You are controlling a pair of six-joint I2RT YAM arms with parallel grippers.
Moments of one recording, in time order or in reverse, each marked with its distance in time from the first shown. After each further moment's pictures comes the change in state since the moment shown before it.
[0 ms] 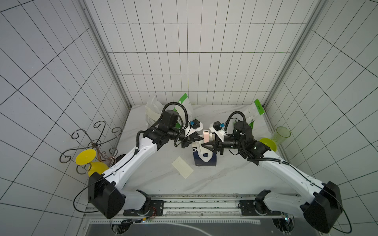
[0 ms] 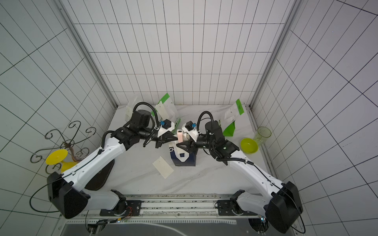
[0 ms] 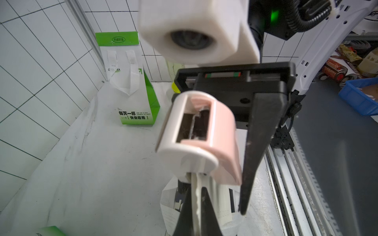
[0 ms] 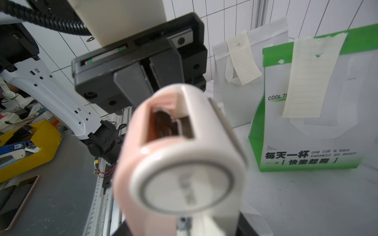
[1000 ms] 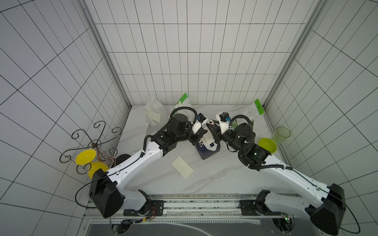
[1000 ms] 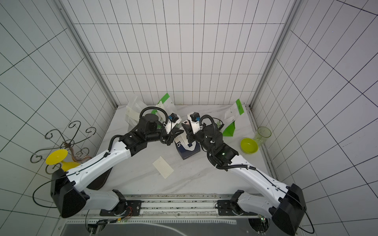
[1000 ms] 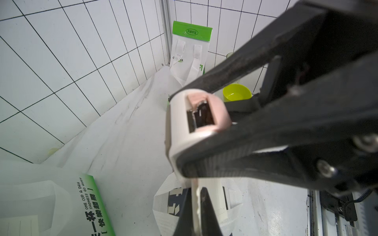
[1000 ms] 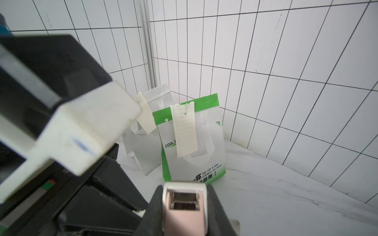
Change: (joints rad) left arm -0.151 0.016 -0.051 0.244 -0.471 -0.390; right arm 0.164 -0.026 0.000 0.210 0.773 0.055
